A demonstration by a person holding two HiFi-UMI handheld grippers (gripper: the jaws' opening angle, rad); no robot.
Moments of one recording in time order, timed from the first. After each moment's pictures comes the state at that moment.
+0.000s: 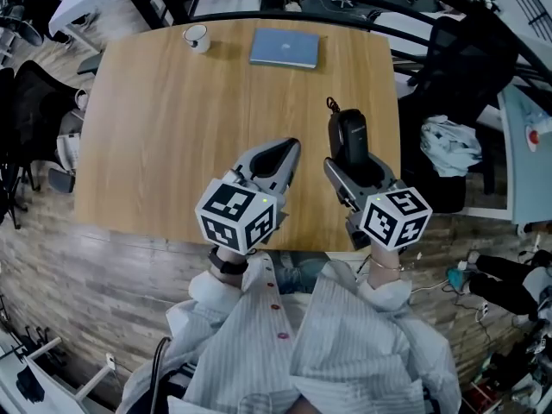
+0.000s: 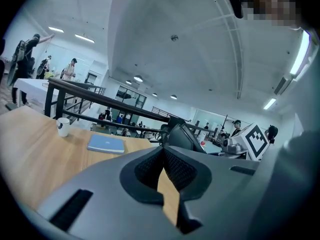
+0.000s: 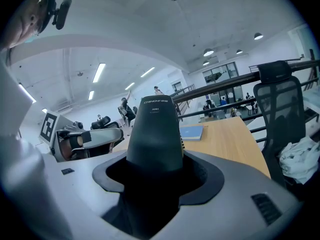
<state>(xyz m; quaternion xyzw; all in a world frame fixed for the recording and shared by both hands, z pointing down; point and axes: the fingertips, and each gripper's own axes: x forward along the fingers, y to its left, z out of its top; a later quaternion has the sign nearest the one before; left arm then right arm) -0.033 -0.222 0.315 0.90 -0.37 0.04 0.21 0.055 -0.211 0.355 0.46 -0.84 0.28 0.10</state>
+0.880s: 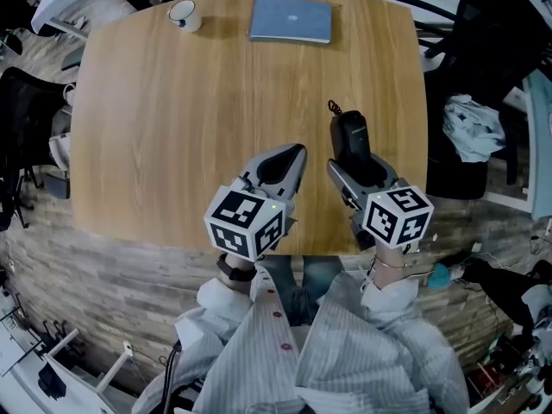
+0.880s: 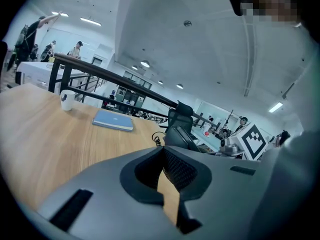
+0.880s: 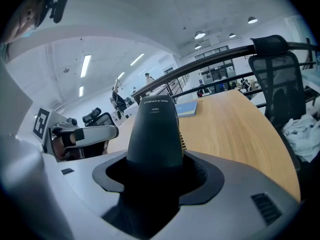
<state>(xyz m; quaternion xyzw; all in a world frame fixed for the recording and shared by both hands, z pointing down) -0.036 -0.249 0.424 0.88 -0.36 0.09 0.28 0.047 -0.236 0.473 0.46 -0.80 0.35 0.15</state>
